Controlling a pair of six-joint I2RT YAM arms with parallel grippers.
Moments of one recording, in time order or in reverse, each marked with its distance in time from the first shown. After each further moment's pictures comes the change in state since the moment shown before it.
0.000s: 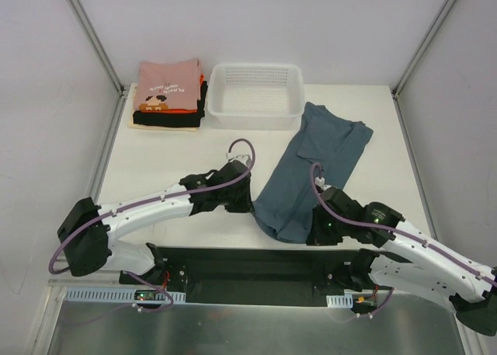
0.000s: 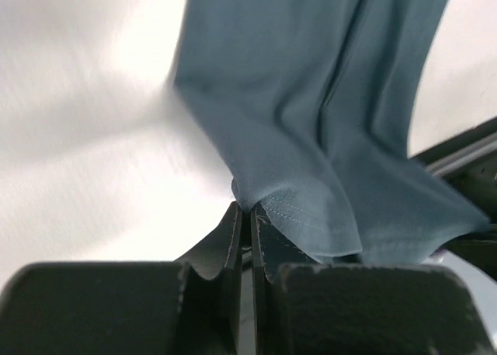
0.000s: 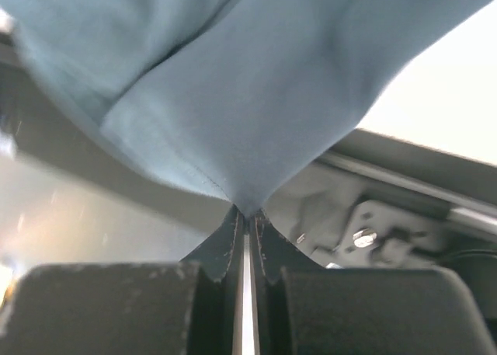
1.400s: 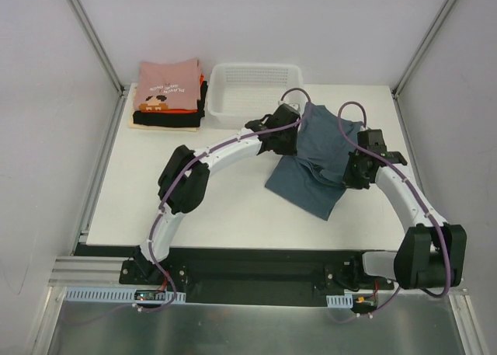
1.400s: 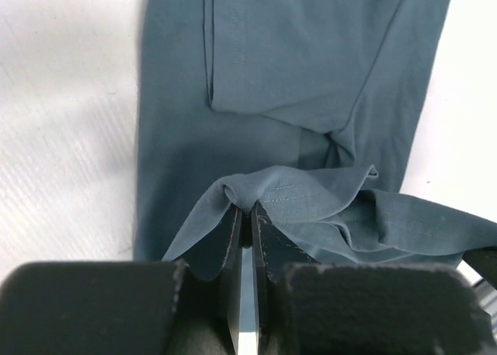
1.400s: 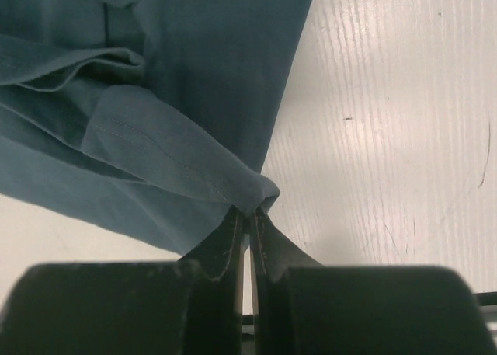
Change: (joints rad) left arm 0.167 0.882 0.985 0.013 0.056 0.262; right arm -0.864 0.483 0.215 0.235 0.076 -0.473
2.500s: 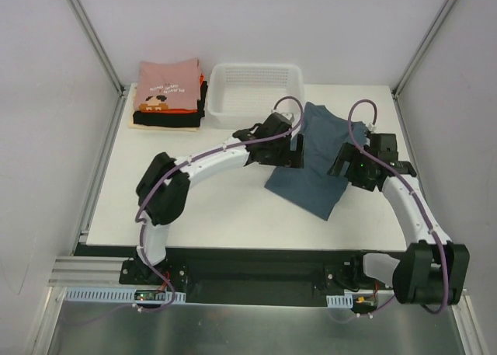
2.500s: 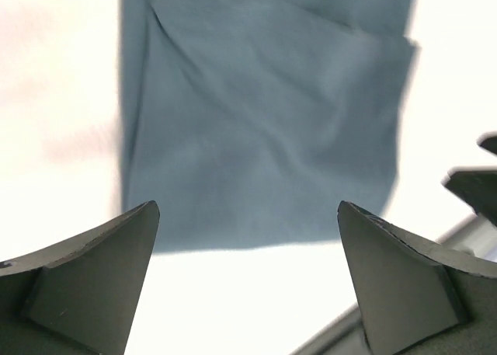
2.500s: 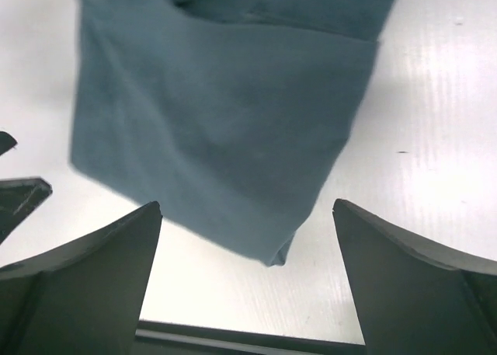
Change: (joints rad) left arm -0.027 -0.162 -0.221 0.035 0.037 -0.027; right arm -0.090 -0.037 -0.049 0.149 -0.189 0.001
